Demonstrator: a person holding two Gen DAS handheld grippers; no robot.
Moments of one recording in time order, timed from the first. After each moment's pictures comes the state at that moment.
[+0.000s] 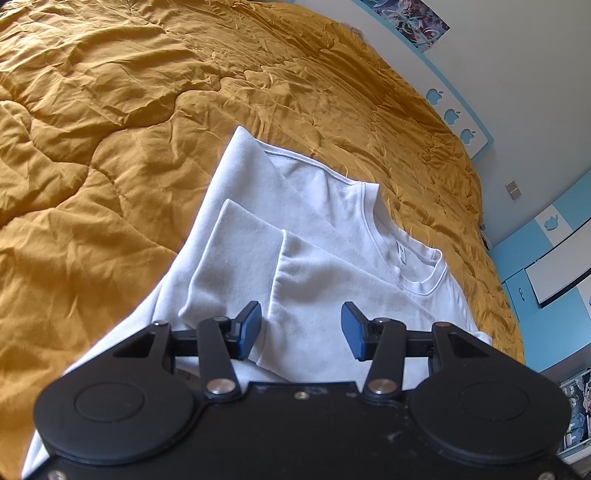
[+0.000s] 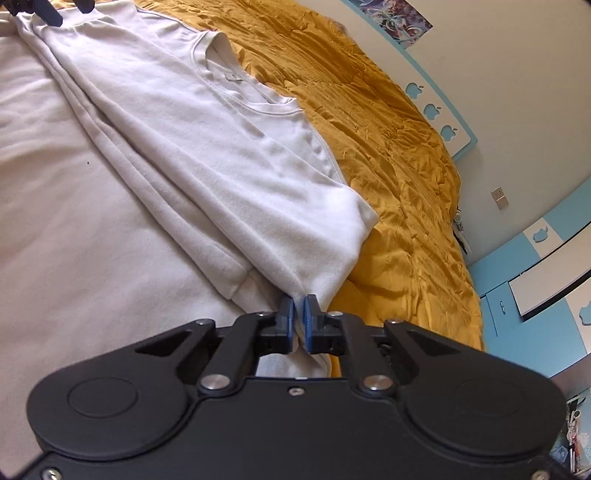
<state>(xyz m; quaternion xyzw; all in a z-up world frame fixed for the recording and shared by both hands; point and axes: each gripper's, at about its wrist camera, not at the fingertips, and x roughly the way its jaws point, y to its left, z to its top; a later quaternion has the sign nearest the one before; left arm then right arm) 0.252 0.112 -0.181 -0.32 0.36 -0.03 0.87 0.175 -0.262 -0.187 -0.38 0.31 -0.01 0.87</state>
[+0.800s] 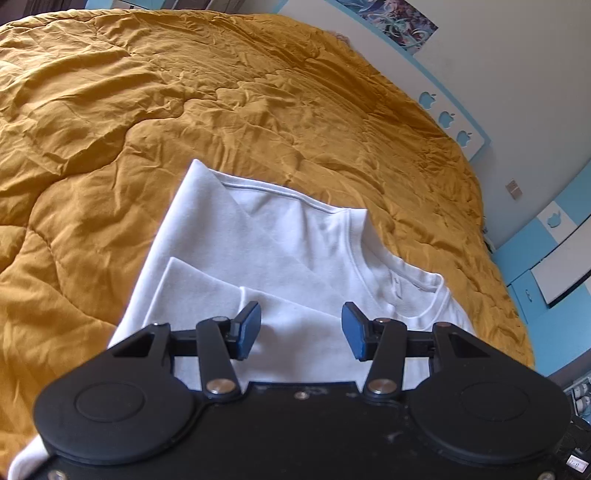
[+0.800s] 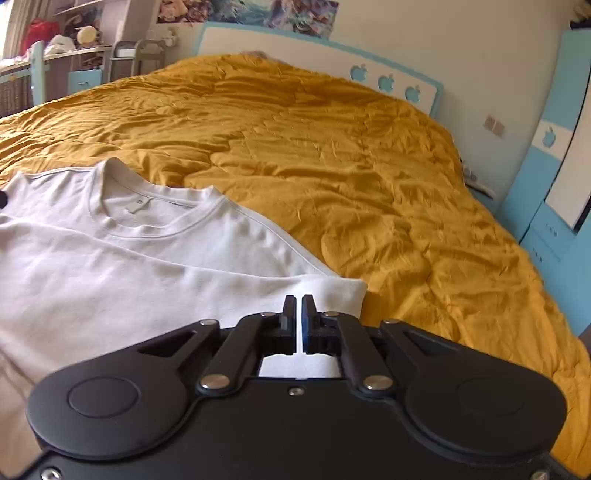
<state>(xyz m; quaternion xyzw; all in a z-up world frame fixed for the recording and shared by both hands) 0.312 0.095 -0.175 -0.30 0.35 -0.02 0.89 0.297 -0.307 -0.145 -0.13 0.29 -0.02 0.95</state>
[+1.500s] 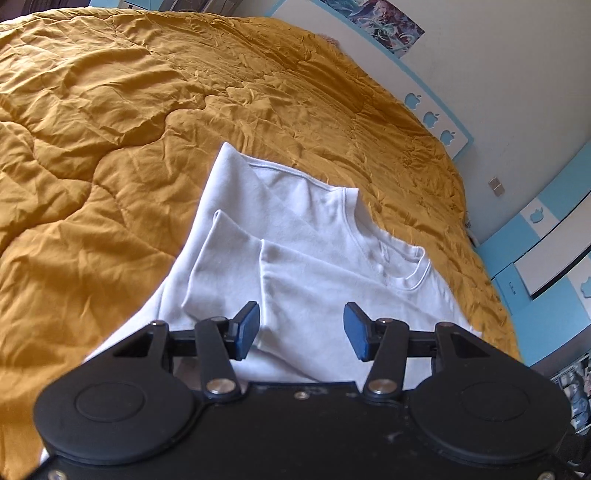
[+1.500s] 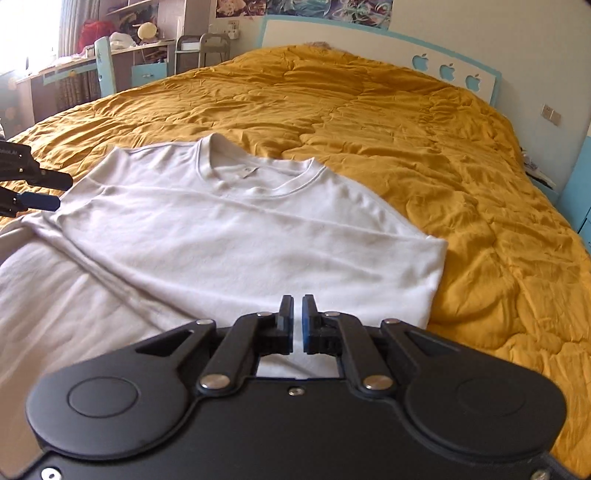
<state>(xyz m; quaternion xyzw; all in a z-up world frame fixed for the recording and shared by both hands) 0.224 0.108 -0.174 -0.29 0.34 -0.04 0.89 0.214 -0.270 -0.150 -0.12 0.32 0.10 0.94</state>
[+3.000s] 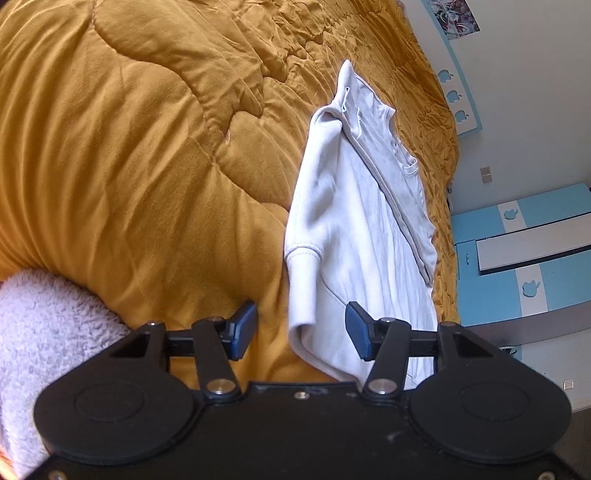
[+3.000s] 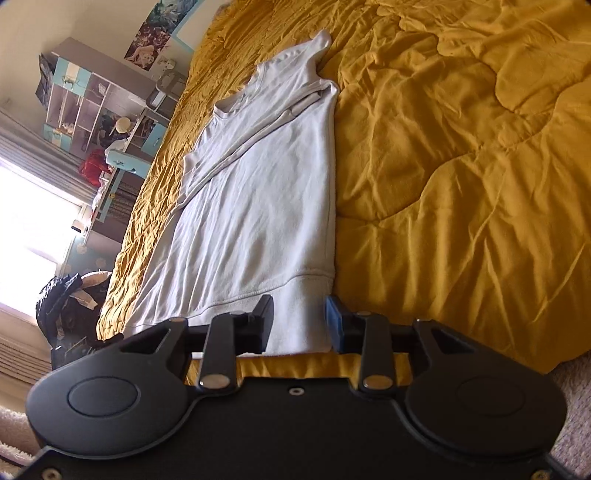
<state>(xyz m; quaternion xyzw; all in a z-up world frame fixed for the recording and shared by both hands) -0.108 0.218 -0.172 -0.45 0.44 -0.08 0.77 -0.085 -0.427 -0.166 0.33 0.44 0.15 0.82</state>
